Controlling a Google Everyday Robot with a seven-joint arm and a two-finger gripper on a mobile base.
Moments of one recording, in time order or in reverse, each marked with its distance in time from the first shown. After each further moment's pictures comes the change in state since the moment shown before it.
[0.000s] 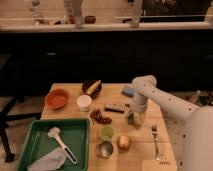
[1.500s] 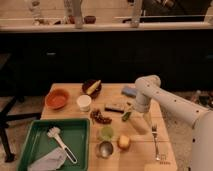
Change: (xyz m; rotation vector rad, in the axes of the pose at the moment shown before) arm -0.004 0.009 -0.013 0.025 0.032 0.026
